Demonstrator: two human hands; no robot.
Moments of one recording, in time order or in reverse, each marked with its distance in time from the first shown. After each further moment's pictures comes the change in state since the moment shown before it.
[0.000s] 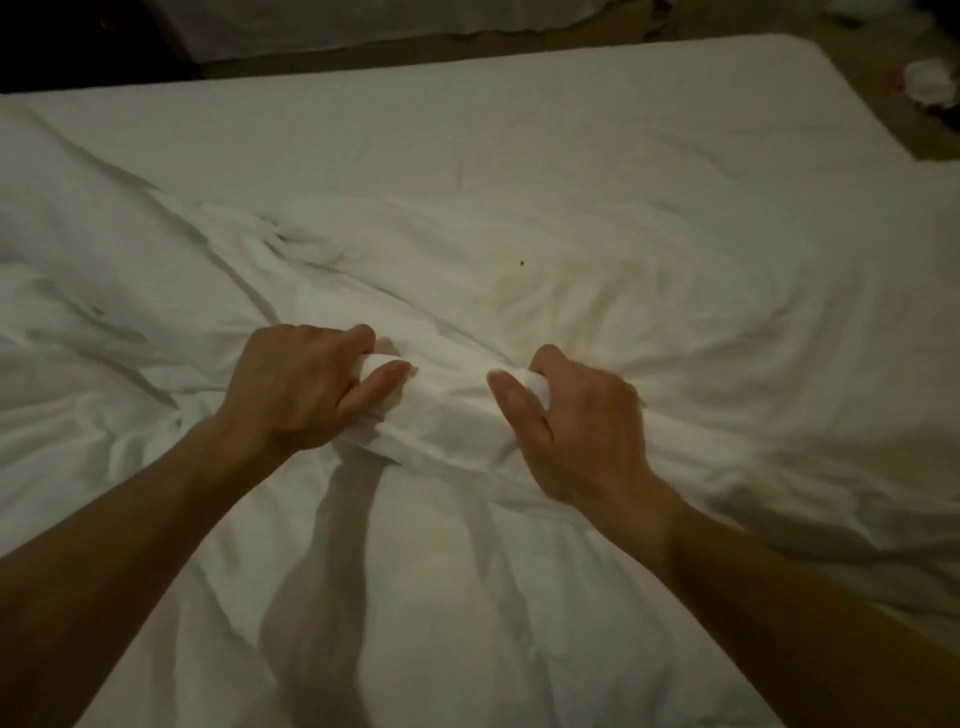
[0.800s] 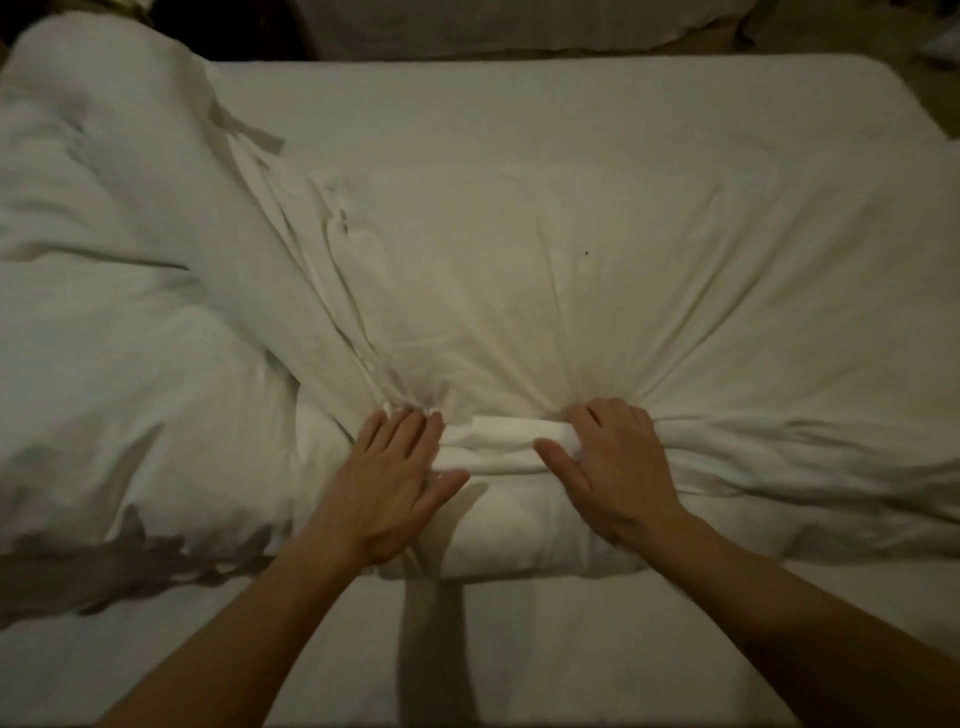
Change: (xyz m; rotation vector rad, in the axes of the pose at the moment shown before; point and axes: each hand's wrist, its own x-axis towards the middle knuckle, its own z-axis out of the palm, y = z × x) left_hand -0.226 0.111 0.034 -0.052 -0.355 -0.217; right_hand -0.167 0.019 0.004 -0.176 -0.224 -0.160
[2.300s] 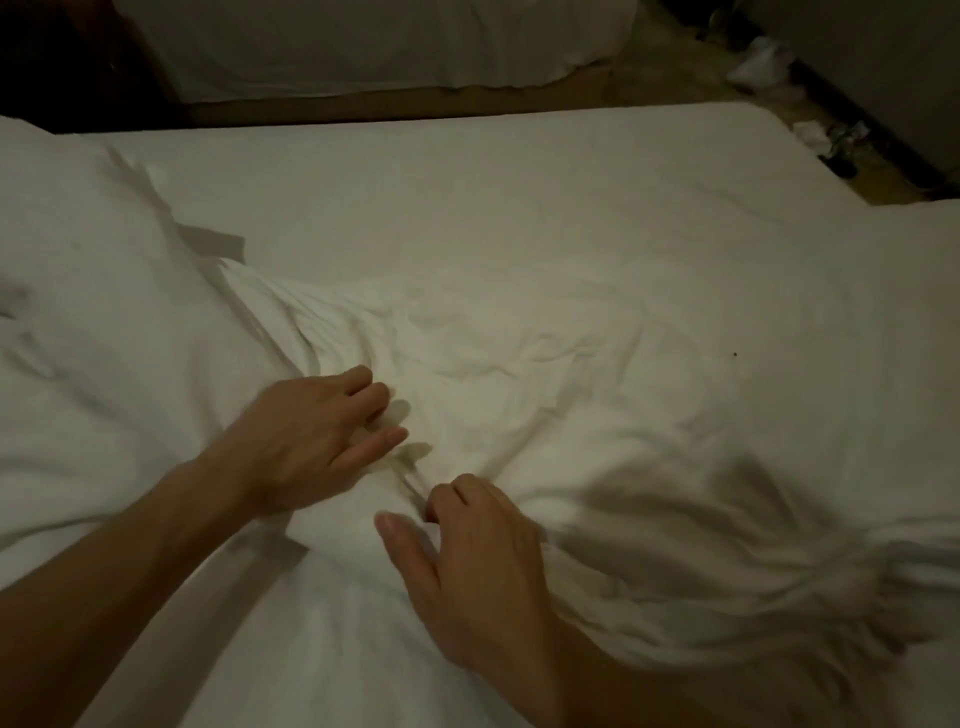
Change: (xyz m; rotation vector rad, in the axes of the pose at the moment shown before) left_hand 0.174 -0.302 -0.128 -0.055 0.136 0.547; right_hand 0.193 -0.306 0.064 0.160 -0.062 0.384
